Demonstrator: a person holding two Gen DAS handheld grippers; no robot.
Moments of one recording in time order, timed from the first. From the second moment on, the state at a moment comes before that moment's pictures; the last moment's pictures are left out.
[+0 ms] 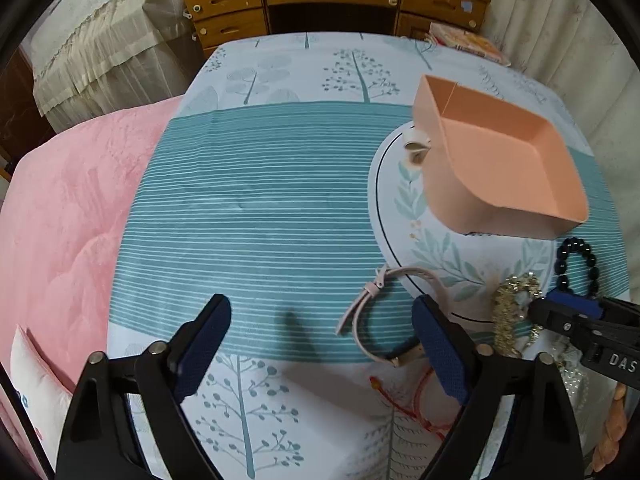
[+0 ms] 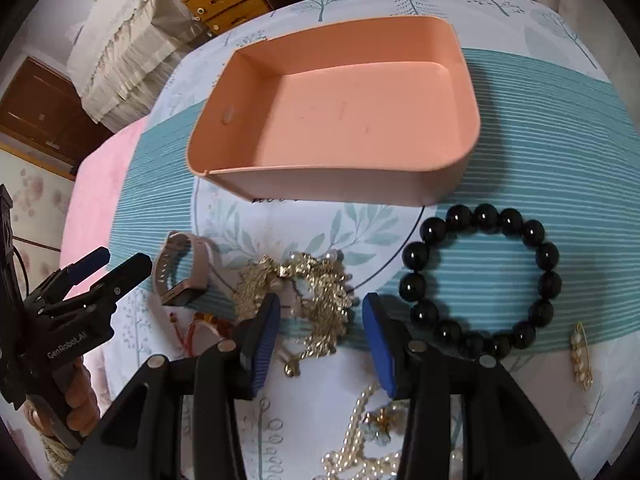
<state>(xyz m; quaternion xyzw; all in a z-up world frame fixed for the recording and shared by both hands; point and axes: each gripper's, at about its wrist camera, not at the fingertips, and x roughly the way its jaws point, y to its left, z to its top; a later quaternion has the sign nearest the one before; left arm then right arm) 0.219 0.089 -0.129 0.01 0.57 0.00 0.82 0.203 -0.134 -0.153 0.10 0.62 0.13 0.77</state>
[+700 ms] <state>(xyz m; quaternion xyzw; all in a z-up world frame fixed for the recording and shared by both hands) 0.223 0.077 -0.152 0.01 0.61 -0.05 0.79 0.207 -0.119 -0.153 0.02 0.60 0.12 0.79</state>
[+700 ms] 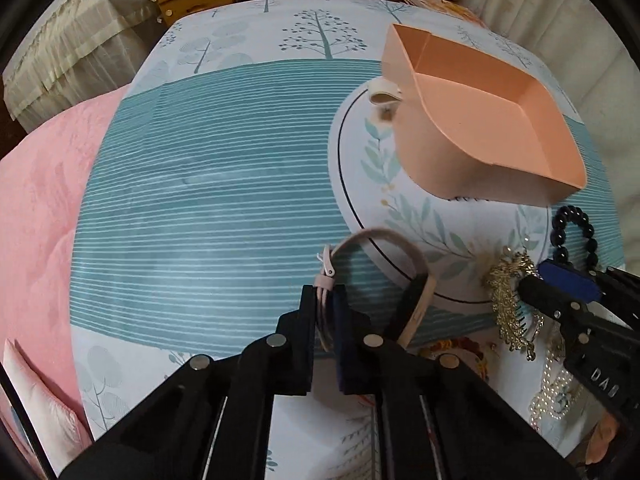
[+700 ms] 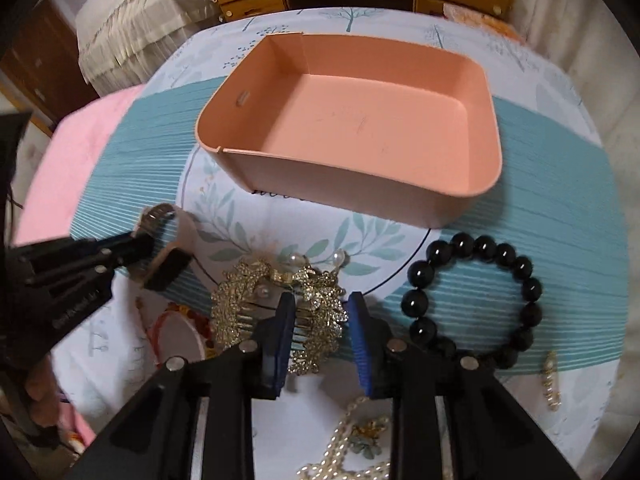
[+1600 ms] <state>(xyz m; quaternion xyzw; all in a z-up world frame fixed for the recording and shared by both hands) 0.260 0.011 -0.052 0.01 0.51 -0.10 0.85 0.260 -0.179 -0.084 0.13 0.51 0.07 0.85</state>
